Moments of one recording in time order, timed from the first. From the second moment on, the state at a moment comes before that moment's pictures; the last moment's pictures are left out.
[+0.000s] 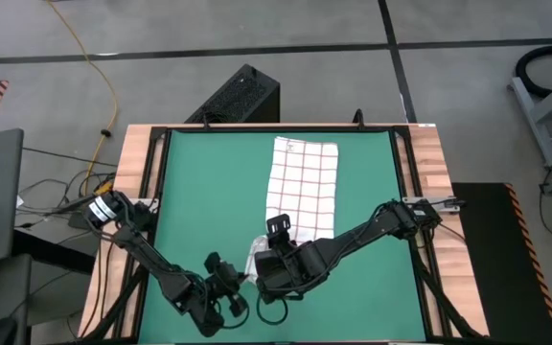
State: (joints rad) left arm -0.79 1.84 1.04 -0.25 -0.89 -1.18; right arm 0.47 2.24 2.34 -1.37 0.83 0.02
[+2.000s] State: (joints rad) left arm -0.86 1.85 0.50 0.99 -0.99 -0.74; right arm 0.45 2.24 2.34 -1.35 0.79 -0.04
